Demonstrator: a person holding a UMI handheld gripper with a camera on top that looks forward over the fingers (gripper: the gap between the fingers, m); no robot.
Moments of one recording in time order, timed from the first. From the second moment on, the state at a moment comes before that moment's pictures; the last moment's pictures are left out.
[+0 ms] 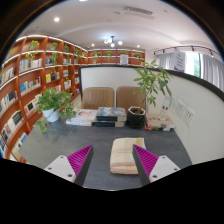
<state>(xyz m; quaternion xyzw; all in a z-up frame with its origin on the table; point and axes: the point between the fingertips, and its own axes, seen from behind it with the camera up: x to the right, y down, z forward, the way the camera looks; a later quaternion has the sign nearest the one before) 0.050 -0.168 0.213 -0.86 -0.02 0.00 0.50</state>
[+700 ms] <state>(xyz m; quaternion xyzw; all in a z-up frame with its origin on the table) -0.036 -0.301 0.241 -0.86 -0.01 -0.01 0.52</state>
